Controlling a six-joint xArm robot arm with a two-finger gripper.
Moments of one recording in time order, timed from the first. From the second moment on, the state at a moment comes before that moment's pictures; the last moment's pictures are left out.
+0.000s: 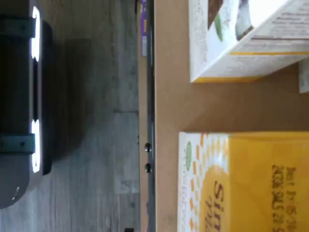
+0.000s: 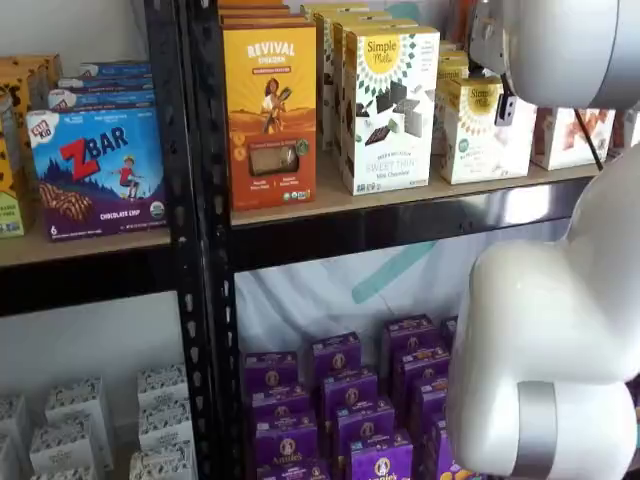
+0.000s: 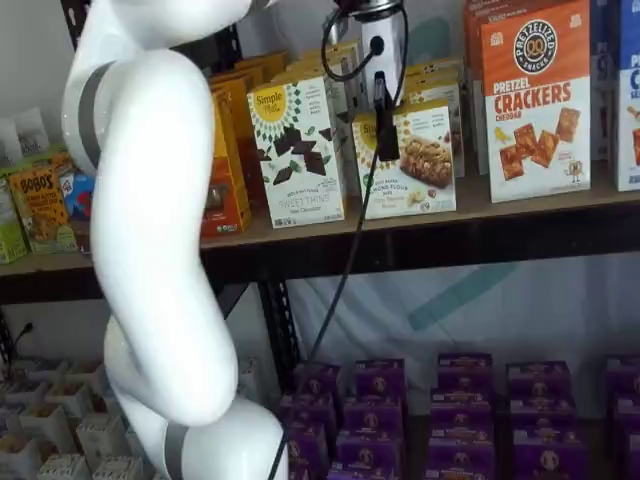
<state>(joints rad) -0.39 -0.20 -1.48 0.07 1.62 -1.95</state>
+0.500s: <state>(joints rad) -0.41 -0.20 -1.47 0.11 1.61 -1.96</state>
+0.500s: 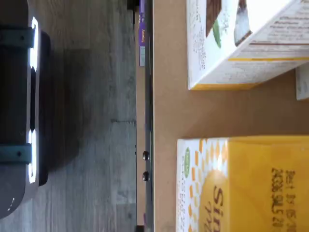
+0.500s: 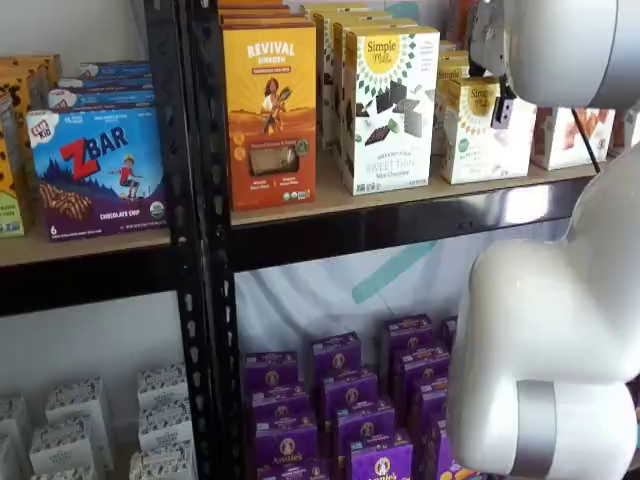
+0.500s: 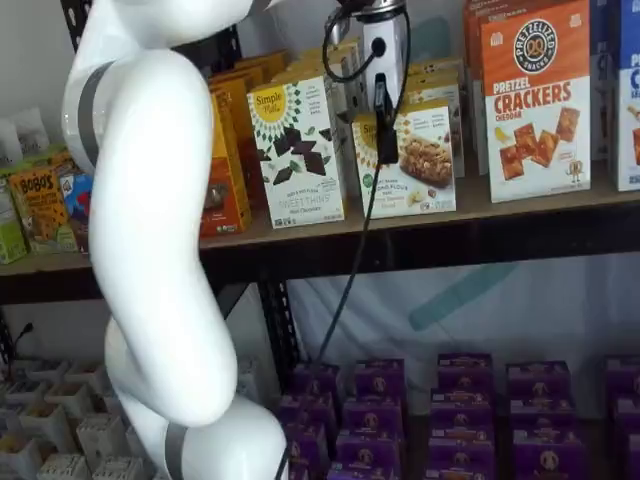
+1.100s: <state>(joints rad) -0.41 -0.22 -1.45 0.13 1.58 -1.97</state>
